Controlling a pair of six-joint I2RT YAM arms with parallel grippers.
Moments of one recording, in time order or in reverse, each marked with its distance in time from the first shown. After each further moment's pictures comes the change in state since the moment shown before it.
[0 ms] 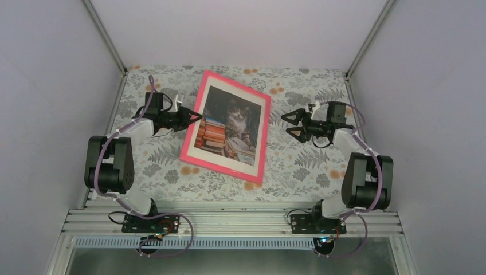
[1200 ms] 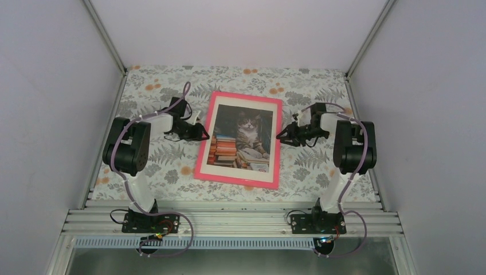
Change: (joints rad) left arm -0.159 0.247 0.090 -0.240 -0.306 0.464; right arm 0.080 0.417 0.219 -0.373 0.202 -0.454
